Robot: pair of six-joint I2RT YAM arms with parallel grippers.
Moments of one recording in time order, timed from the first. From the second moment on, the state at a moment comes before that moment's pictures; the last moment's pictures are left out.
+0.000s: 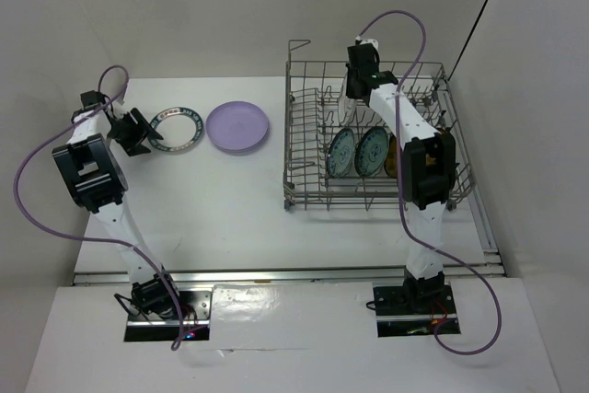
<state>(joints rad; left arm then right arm) 0.48 2.27 1.82 -0.69 0.49 -0.29 0.27 2.14 1.97 -0.50 0.28 0.23</state>
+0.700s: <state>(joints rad) 0.40 1.87 1.81 -0.84 0.69 -0.08 0.34 1.78 1.94 -0.32 0.47 -0.02</state>
